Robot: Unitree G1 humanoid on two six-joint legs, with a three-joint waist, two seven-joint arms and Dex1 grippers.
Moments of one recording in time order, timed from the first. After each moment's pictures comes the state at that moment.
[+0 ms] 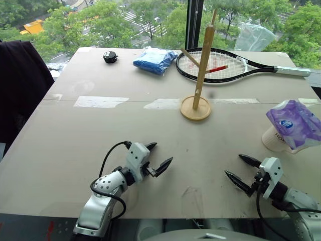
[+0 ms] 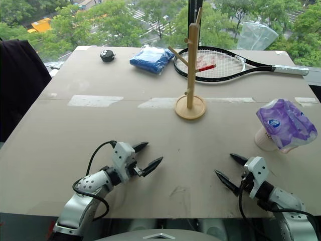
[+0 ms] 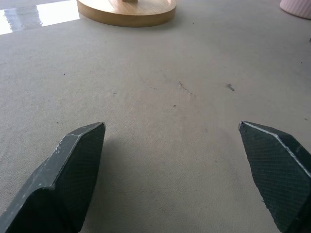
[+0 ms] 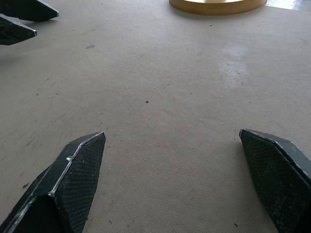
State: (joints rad) left arm 0.18 0.41 -0.10 -0.29 -0.26 0.17 -0.65; right arm 0.37 -0.50 -0.09 -0.22 0.39 0.01 0.80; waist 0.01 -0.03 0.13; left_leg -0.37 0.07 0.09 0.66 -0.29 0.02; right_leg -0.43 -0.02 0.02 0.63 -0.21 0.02
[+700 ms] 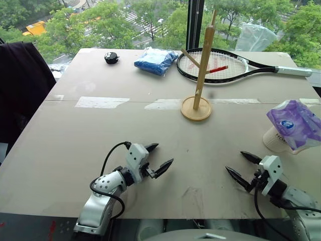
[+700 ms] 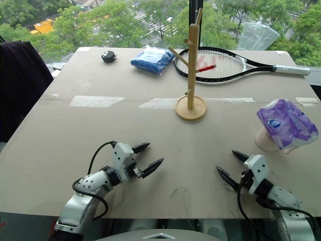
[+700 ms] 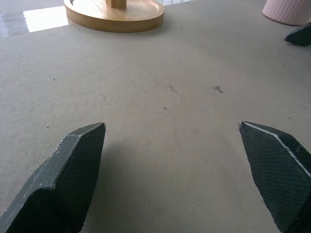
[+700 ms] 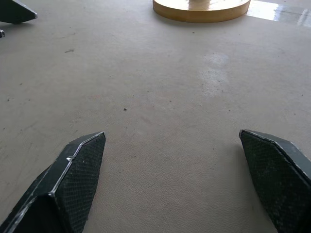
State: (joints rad) left arm 0.16 0.41 -0.09 -0.23 -0.28 0.11 -0.73; right arm 0.33 -0.47 -0.09 -0.19 0.34 -0.04 0.76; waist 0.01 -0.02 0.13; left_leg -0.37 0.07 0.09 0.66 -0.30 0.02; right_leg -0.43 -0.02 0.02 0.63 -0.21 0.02
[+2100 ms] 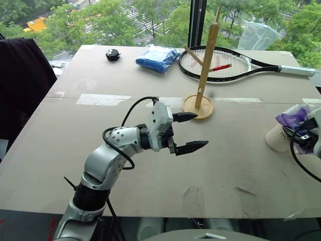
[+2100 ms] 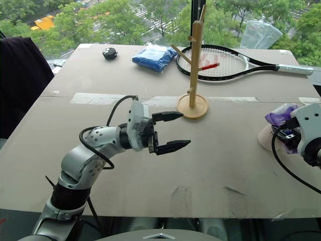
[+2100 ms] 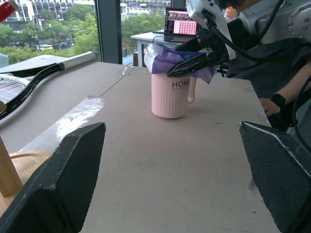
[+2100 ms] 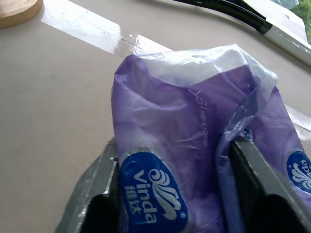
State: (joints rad) left arm -0.35 0.47 -0.16 -0.46 -0.56 0.52 -0.87; right arm 0.07 -0.83 -0.51 -0.58 0.39 0.93 0.46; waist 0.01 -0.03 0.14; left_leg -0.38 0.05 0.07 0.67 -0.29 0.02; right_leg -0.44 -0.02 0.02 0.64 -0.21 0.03
